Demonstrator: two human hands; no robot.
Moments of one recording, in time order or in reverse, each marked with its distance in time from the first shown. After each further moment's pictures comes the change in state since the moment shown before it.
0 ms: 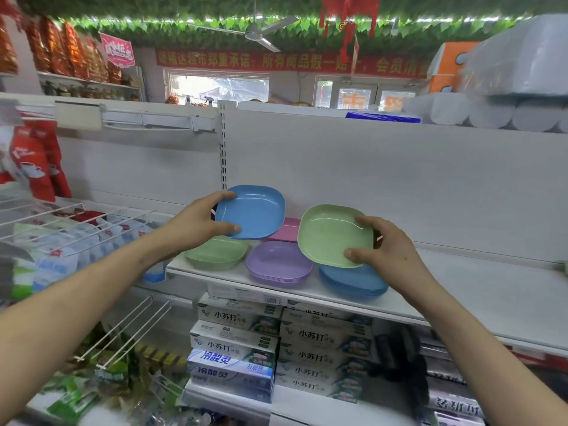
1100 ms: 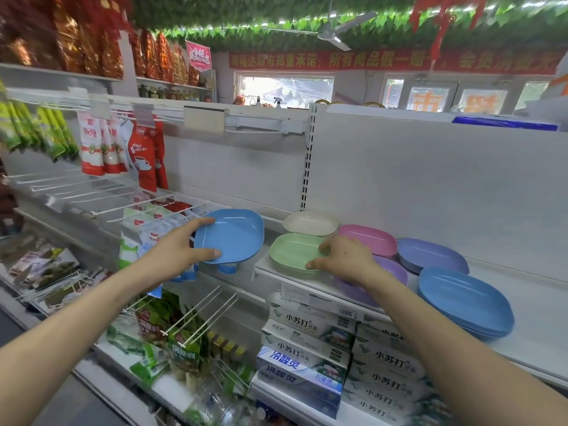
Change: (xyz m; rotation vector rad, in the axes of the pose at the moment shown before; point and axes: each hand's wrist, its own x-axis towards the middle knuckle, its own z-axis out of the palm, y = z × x) left_hand -0.099 -0.131 -0.115 0.101 0.184 -0.285; right_hand 0.063 -0.085 0.214 -0.555 -0.430 -0.106
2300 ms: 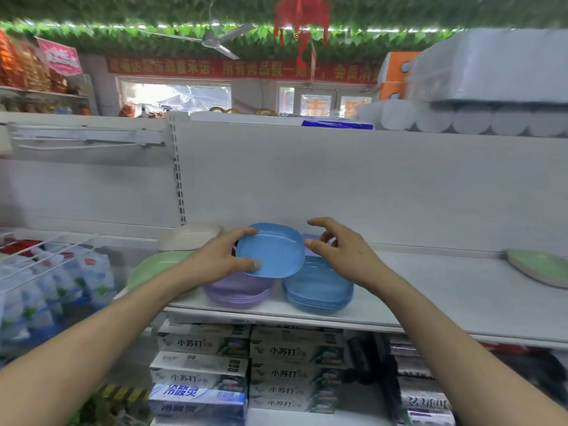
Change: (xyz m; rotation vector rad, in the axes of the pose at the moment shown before) left_hand 0.044 0.203 0.206 -0.074 -0.428 0.384; right_hand -0.120 0.174 -0.108 0.410 0.333 0.047
